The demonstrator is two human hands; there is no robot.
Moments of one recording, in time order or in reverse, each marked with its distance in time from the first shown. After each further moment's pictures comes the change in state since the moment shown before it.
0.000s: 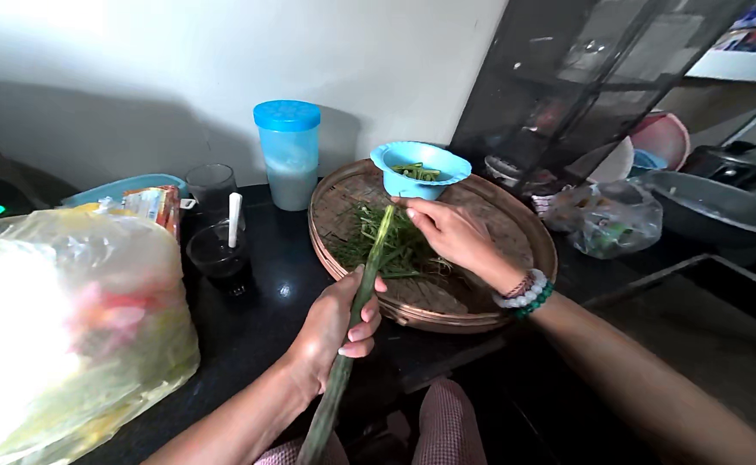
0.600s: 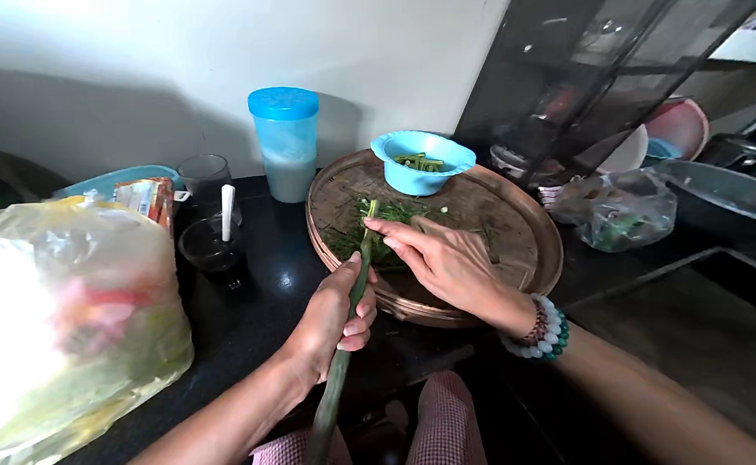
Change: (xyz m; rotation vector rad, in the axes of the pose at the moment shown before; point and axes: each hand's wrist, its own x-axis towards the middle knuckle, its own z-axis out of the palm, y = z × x) left_hand 0.005 0.001 0.005 0.081 0.076 -0.014; right_hand -0.035 -0.040 0.002 -0.105 0.110 -0.229
